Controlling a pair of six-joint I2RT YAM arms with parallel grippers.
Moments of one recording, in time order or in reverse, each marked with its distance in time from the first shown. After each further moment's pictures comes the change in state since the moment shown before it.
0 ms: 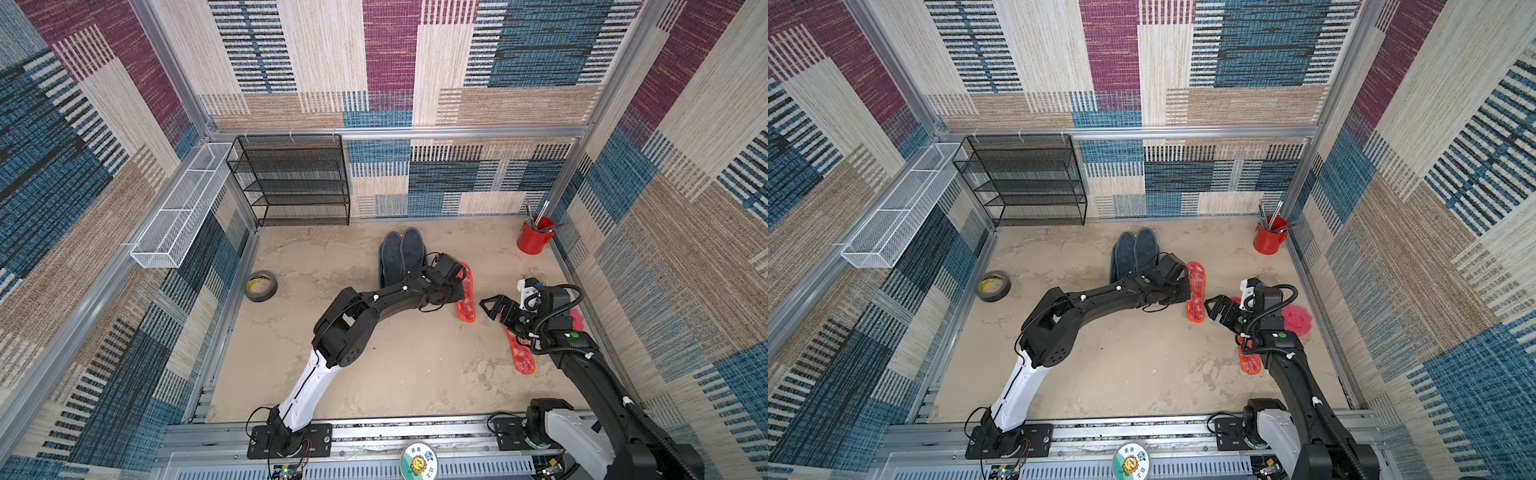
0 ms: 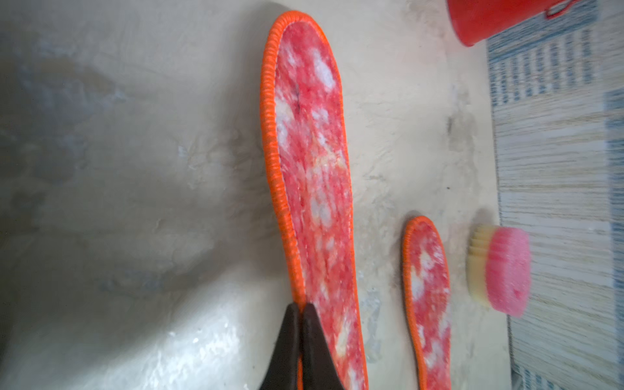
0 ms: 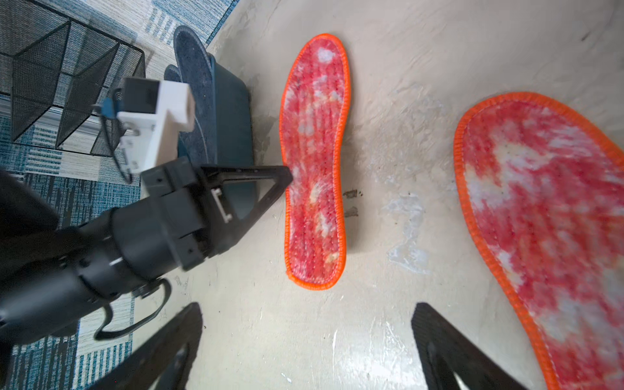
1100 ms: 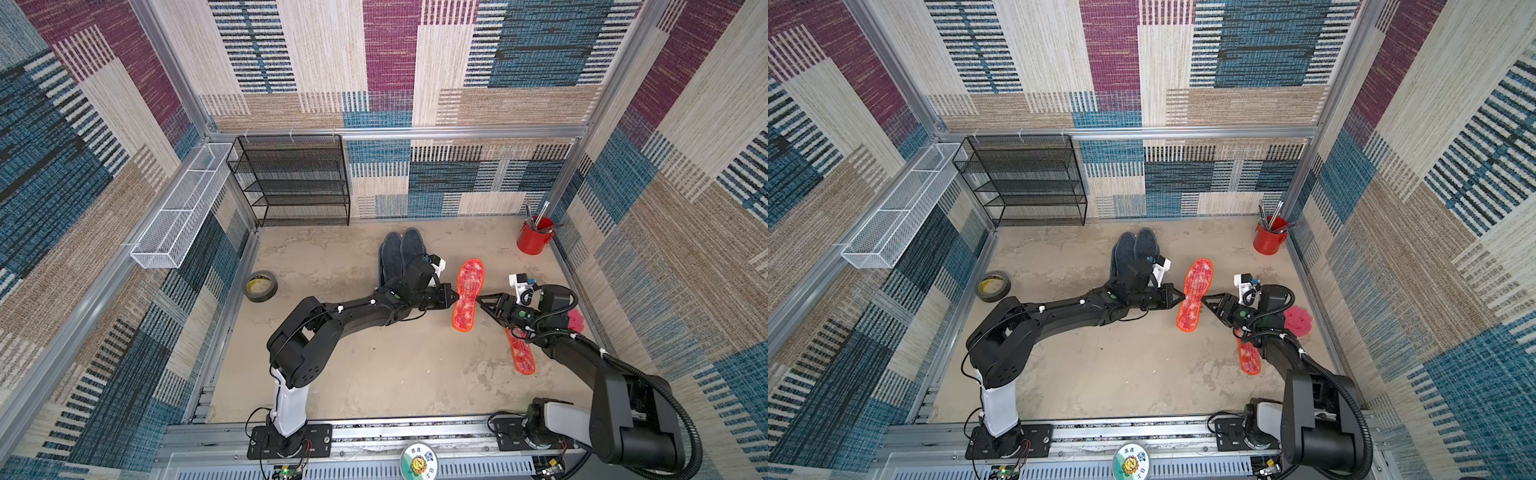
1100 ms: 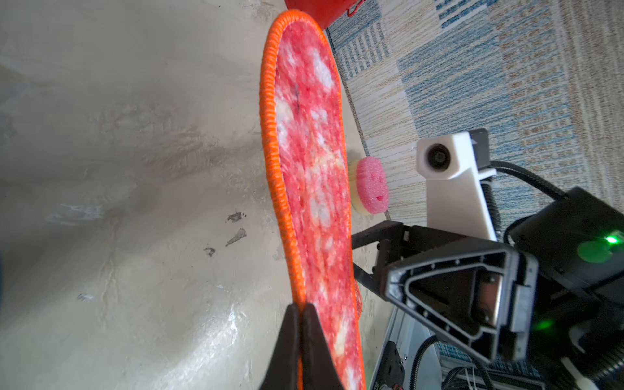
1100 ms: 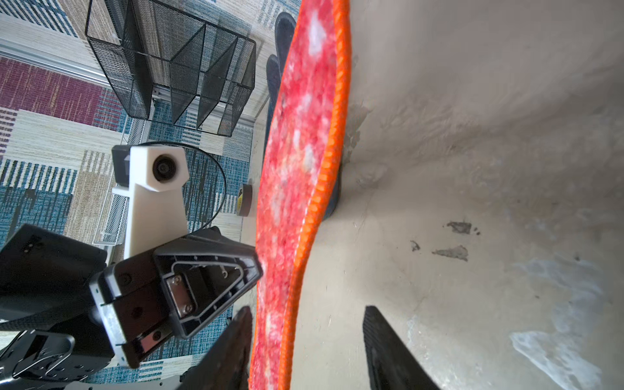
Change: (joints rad) left arm 0.040 -0.326 -0.483 0.436 0.281 0.066; right arm -0.117 0.270 -0.115 0.556 -0.494 0.138
